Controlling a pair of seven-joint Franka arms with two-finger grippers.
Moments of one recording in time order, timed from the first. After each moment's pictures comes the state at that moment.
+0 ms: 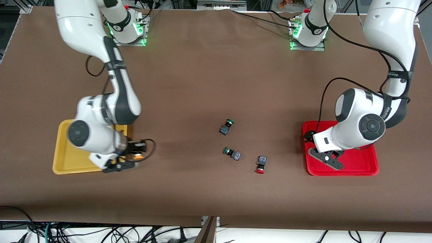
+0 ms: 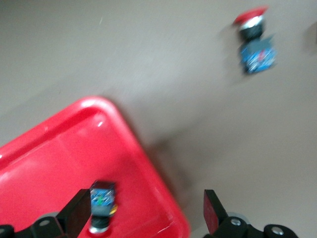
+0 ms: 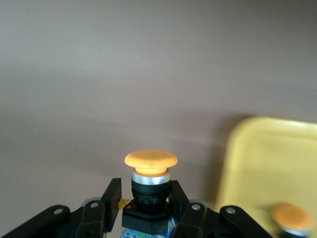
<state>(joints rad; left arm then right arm) 0.03 0.60 -0.24 -1.52 0.11 2.06 0.27 0.41 0.70 -0.31 -1.41 0.34 2.02 -0.24</state>
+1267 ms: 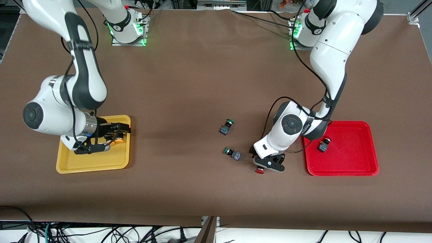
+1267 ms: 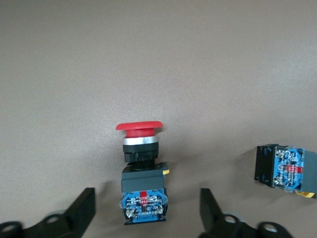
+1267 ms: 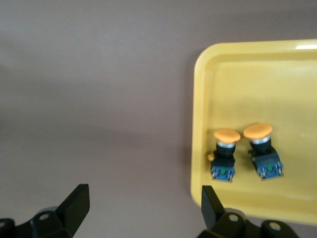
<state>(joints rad) -0.22 0.90 -0.21 -1.43 0.19 2.51 -0.17 0.40 0.44 -0.29 -1.59 0.33 1.92 -0.07</state>
